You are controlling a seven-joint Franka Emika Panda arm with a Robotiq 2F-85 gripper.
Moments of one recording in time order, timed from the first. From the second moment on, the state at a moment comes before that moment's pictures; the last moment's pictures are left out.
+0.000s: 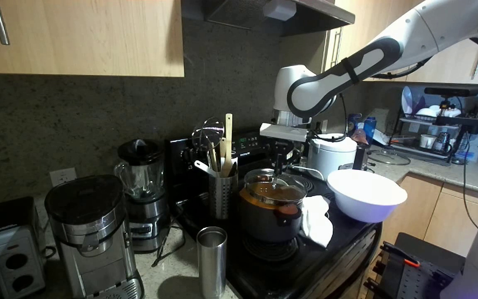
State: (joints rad) arm 0.07 0.05 0.04 -2.14 -0.03 2.26 1.28
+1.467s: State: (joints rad) arm 0.11 0.15 0.05 -2.03 -0.09 2.11 1.28
